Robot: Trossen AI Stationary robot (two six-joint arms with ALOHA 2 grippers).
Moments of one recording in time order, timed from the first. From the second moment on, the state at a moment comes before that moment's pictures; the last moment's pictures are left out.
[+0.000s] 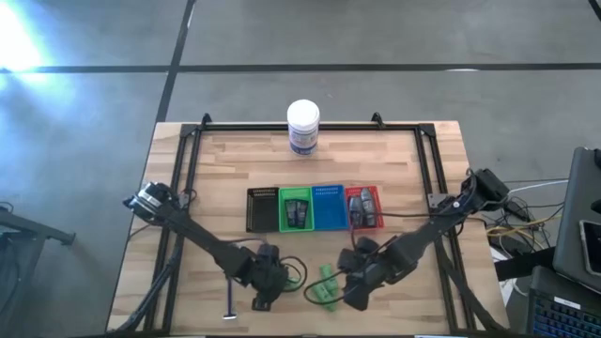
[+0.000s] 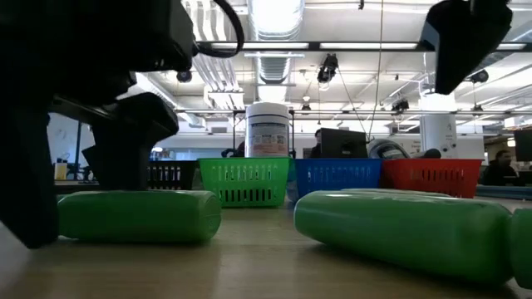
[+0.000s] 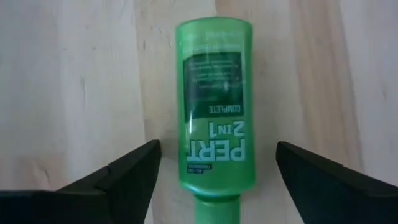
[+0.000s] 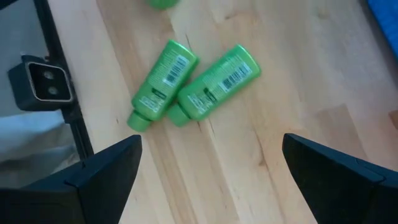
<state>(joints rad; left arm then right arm) -0.57 1.86 1.14 -0.39 -0.11 -0.48 0.60 1.73 1.32 -0.76 0.16 0.98</state>
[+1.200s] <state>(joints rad) -0.41 1.45 1.07 -0.86 -0.66 -1.73 0.58 1.52 1.30 -1.01 0.57 1.26</state>
